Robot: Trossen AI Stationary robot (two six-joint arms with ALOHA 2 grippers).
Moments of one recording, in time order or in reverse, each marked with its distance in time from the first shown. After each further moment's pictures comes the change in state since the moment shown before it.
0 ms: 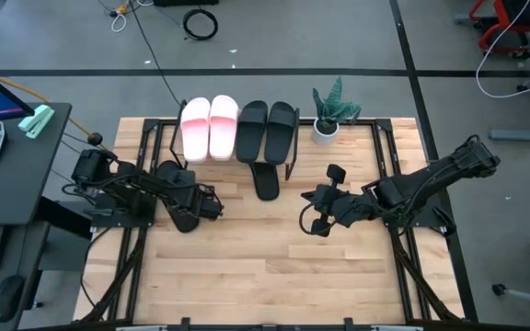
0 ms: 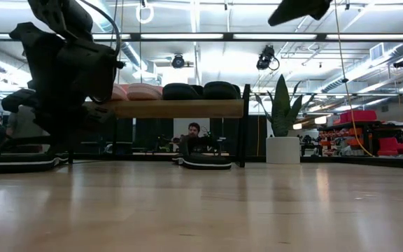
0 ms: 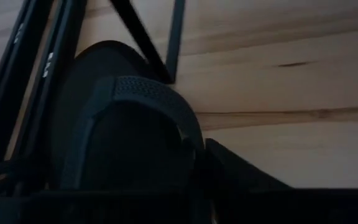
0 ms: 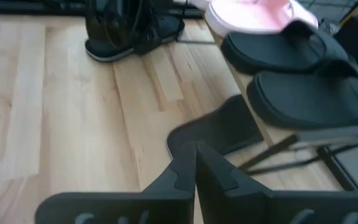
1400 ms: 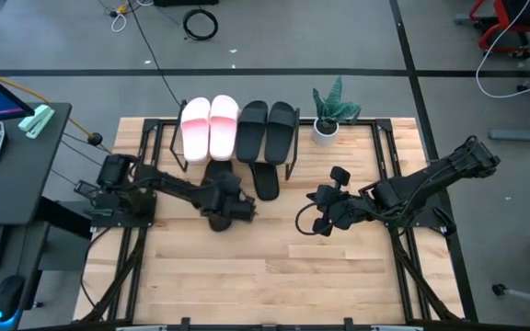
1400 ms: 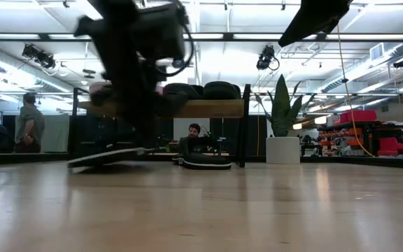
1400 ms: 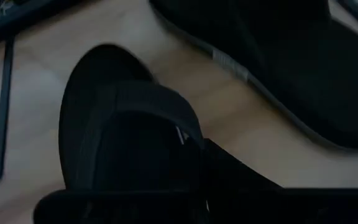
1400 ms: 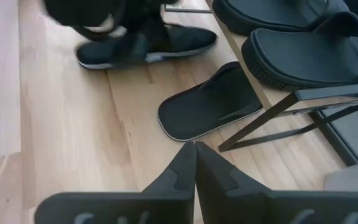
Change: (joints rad) left arm -0.018 0.213 0.357 0.291 -0.100 0.549; right arm 0.000 0.001 -0.055 -0.085 0.005 0.120
